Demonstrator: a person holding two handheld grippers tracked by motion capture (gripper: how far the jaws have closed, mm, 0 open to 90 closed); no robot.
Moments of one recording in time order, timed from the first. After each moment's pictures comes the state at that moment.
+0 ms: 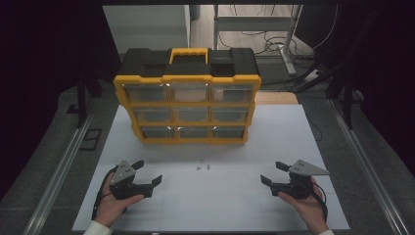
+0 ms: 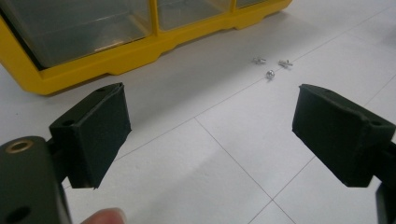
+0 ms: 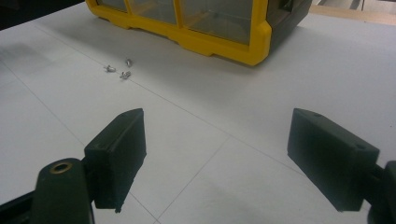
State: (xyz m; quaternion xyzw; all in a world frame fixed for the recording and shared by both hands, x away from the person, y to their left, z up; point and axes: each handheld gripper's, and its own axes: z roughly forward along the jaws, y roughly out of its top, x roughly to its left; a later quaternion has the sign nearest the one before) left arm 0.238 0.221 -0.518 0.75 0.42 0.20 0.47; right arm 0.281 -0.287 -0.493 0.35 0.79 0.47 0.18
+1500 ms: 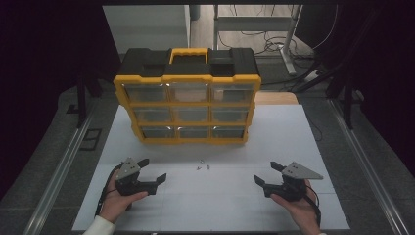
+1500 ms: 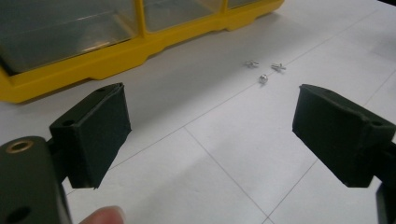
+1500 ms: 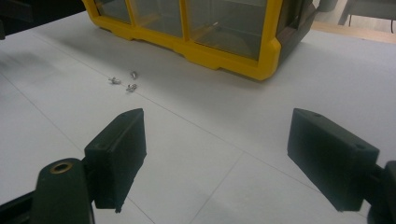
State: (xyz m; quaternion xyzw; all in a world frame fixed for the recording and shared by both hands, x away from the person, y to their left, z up) left arm 0.250 0.213 -0.521 0.76 0.41 0.18 0.47; right arm 0.271 -0.265 -0.491 0.35 0.78 0.48 0.20
